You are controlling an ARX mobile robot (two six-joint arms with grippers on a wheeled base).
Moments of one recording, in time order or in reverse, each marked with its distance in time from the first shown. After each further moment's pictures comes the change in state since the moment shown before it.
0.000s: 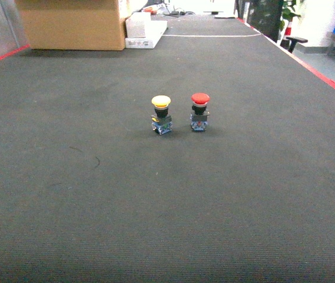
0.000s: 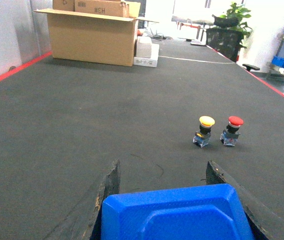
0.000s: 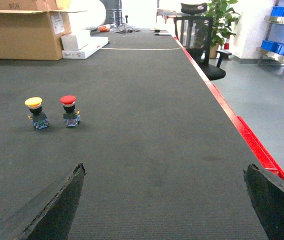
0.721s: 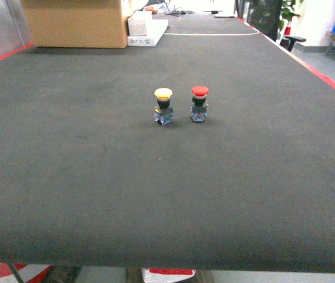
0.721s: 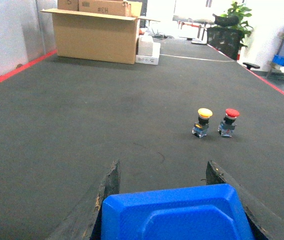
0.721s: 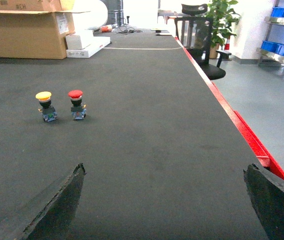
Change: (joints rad) left arm 0.001 0.002 -0.002 0.001 -0.002 0.005; right arm 0.000 0.000 0.000 0.001 0.000 0.000
